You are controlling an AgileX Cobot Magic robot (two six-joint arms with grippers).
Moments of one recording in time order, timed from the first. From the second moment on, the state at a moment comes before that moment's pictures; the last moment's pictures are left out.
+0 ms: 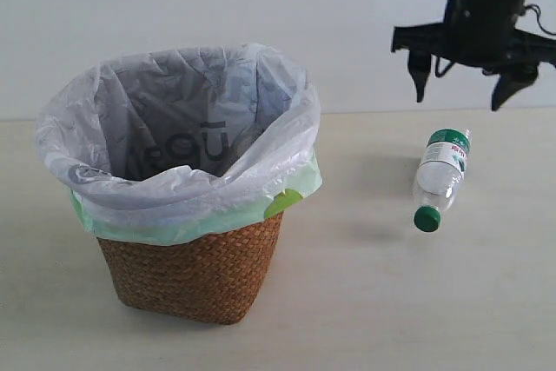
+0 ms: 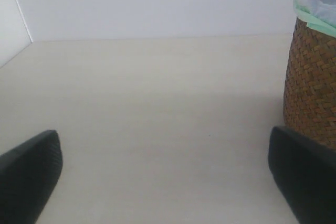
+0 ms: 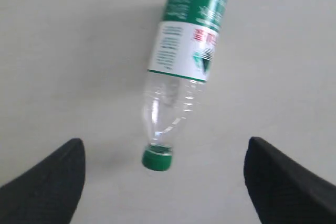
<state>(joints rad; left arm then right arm) 0.10 0.00 0.00 -0.02 0.31 0.06 0.25 1.95 -1.83 -0.13 1.22 0.52</state>
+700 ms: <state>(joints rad) 0.10 0.00 0.00 -0.02 0.31 0.06 0.19 2.22 -1.68 -0.06 0.85 0.54</state>
